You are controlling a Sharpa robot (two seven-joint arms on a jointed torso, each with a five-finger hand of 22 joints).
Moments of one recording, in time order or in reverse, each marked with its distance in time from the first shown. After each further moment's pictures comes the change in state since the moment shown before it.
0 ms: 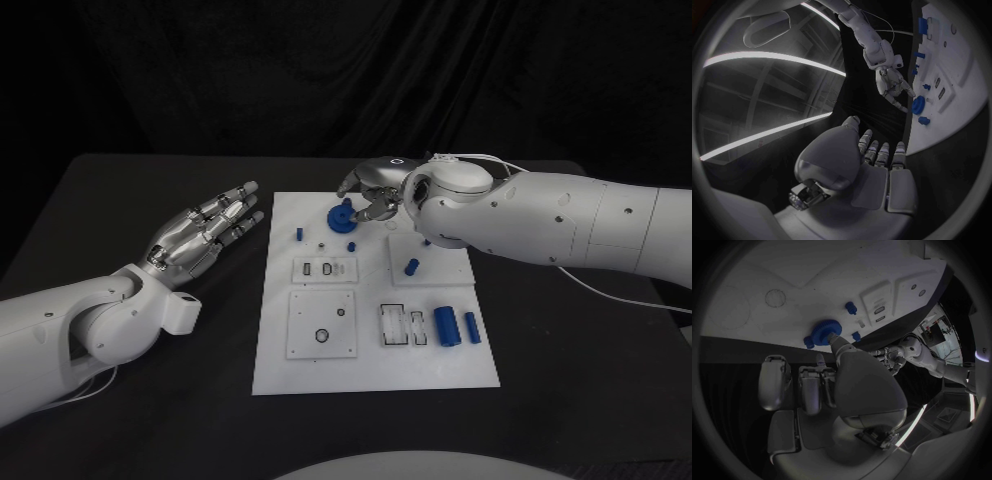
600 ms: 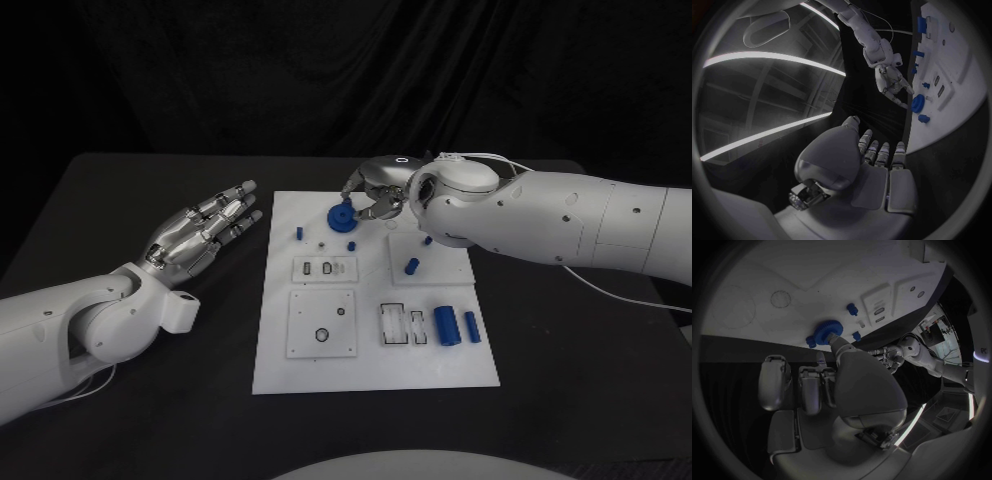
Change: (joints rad) left arm 0.000 0.000 0.000 -0.010 0.000 0.004 0.000; left_hand 0.000 0.000 0.000 0.000 0.000 0.000 0.000 0.000 0.000 0.000 0.000 0.000 -0.001 0.004 0.004 0.000 -0.001 0.000 0.000 0.000 0.000 -0.001; right arm 0.000 -0.020 0.000 0.007 0.000 -0.008 0.019; right_hand 0.000 0.000 0.005 0.005 0.004 0.060 0.002 0.003 0.000 0.000 0.000 -0.004 0.000 0.000 0.000 0.000 0.000 0.000 0.000 0.000 0.000 0.000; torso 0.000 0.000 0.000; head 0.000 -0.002
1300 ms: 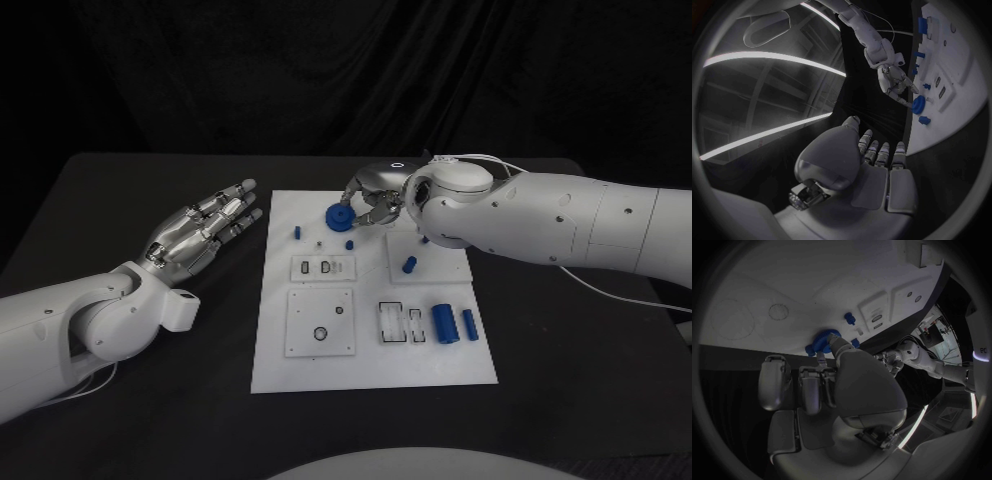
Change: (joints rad) left arm 0.000 0.009 0.000 -0.007 0.000 0.006 0.000; left_hand 0.000 0.000 0.006 0.000 0.000 -0.004 0.004 0.000 0.000 0.000 0.000 0.000 0.000 0.000 0.000 0.000 0.000 0.000 0.000 0.000 0.000 0.000; right arm -0.013 0.010 0.001 -0.014 0.000 0.055 0.002; right_hand 0.000 0.000 0.009 0.009 0.008 0.108 0.007 0.017 -0.012 0.004 -0.004 0.000 0.001 -0.003 -0.003 0.000 0.000 0.000 0.000 0.000 0.000 0.001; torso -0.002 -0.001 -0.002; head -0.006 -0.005
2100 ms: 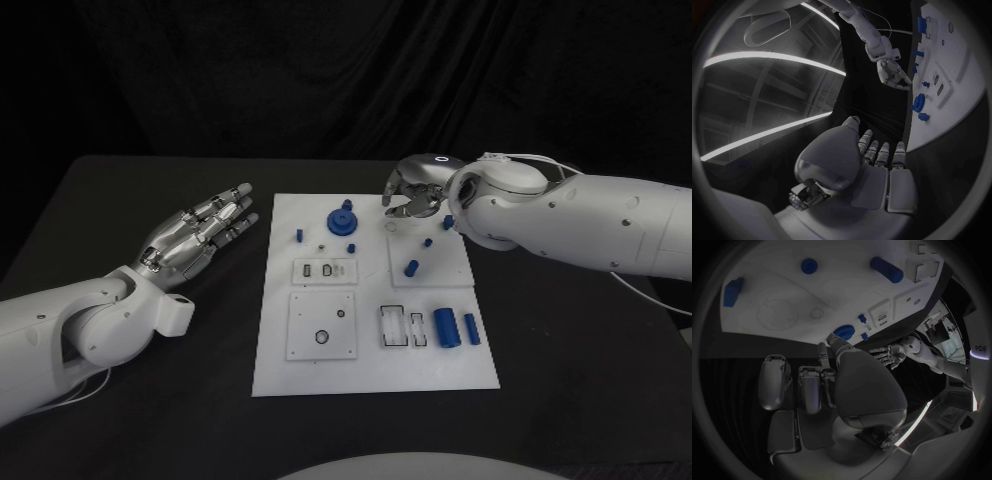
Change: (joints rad) left arm -0.001 -0.028 0.000 0.012 0.000 0.003 0.000; left_hand 0.000 0.000 0.000 0.000 0.000 0.000 0.000 0.000 0.000 0.000 0.000 0.000 0.000 0.000 0.000 0.000 0.000 0.000 0.004 0.004 0.000 0.000; right arm 0.028 -0.171 -0.002 0.107 0.000 -0.070 -0.004; right_hand -0.004 -0.004 -0.001 0.005 -0.016 0.148 0.027 0.050 0.038 0.000 0.015 0.000 0.000 -0.001 0.007 -0.015 0.000 0.000 0.011 0.011 -0.010 0.000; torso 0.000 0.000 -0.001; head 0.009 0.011
